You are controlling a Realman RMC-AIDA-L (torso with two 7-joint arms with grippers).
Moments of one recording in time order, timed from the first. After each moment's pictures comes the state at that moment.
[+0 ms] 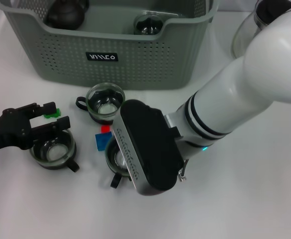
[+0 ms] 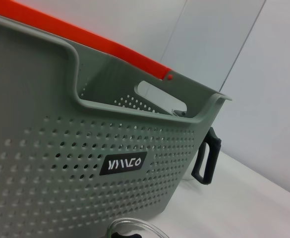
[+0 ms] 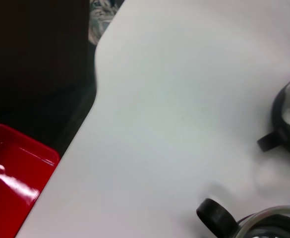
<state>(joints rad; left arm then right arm) -0.31 -2.06 0.26 0.62 2.18 1.74 -1.32 0.81 2.12 -2.11 -1.20 -2.26 -1.19 1.96</state>
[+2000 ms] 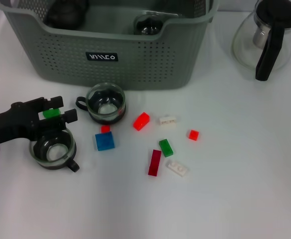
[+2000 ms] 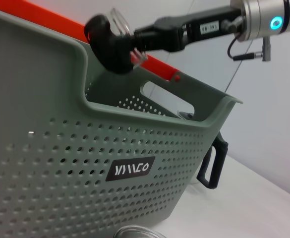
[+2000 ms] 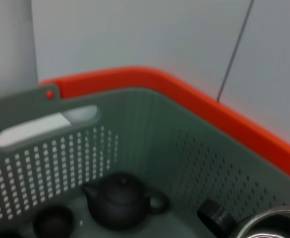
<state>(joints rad) -0.35 -2.06 0.26 0.58 2.18 1.69 -1.33 1.30 2.11 -1.31 -0.45 -2.29 -0.59 2.31</state>
